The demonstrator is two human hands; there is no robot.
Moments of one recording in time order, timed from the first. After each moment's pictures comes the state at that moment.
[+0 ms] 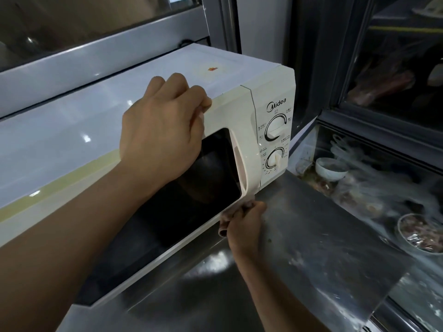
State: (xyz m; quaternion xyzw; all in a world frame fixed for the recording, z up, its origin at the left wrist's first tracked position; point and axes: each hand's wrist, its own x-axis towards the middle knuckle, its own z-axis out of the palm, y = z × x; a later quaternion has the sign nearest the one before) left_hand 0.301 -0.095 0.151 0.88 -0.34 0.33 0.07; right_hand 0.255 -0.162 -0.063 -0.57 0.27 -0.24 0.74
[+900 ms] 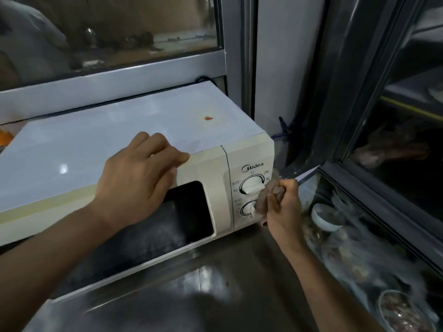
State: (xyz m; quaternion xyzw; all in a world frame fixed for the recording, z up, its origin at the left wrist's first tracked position) left_hand 0.295 -0.101 0.161 0.91 -0.32 0.25 0.06; right_hand 0.285 -0.338 0.023 -0.77 0.06 -0.28 0.57
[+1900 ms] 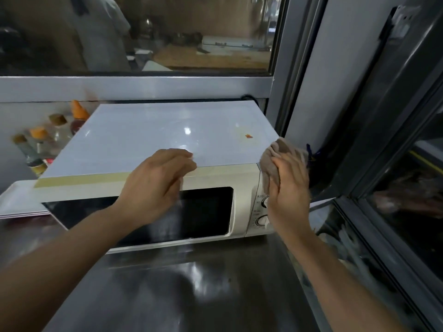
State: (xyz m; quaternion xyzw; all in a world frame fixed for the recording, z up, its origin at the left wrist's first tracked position) left_hand 0.252 -0.062 0.167 0.93 -0.22 0.22 0.17; right_hand 0.278 -0.305 0.128 -0.88 -0.11 -0.33 0.34
